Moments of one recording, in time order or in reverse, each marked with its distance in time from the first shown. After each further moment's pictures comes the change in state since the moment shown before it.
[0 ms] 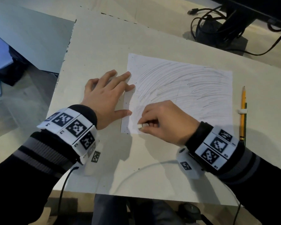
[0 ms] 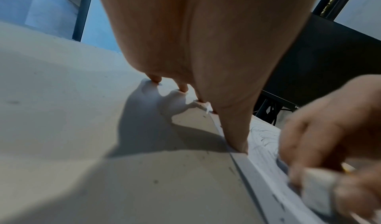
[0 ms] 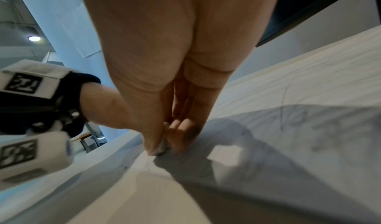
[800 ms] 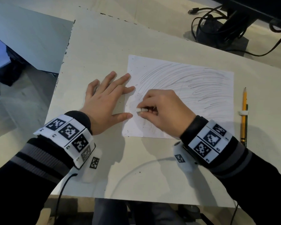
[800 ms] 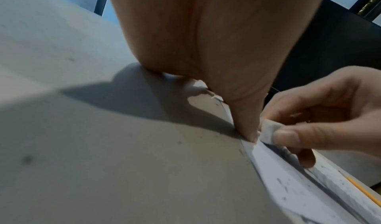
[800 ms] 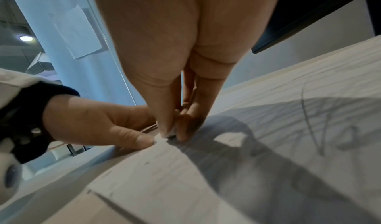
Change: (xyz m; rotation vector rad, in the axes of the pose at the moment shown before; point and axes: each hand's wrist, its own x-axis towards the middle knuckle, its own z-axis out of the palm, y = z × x) left_hand -0.002 -0.009 0.009 -0.147 0.025 0.043; right_hand 0.020 0.004 -0.005 -0.027 0.176 0.059
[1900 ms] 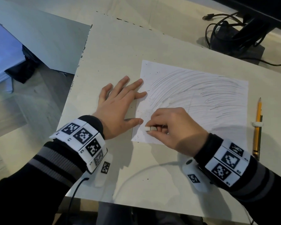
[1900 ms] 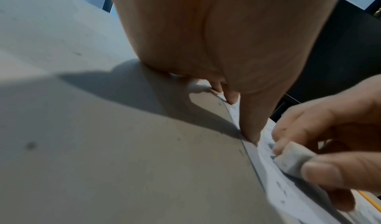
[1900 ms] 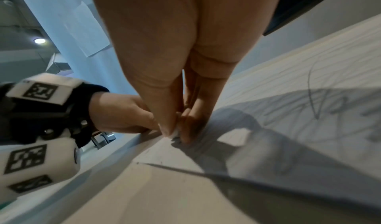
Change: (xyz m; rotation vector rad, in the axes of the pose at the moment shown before) left_hand 0.000 0.003 0.000 -0.037 0.027 -0.005; right_hand -0.011 -0.005 0.006 0.062 -0.112 -0.034
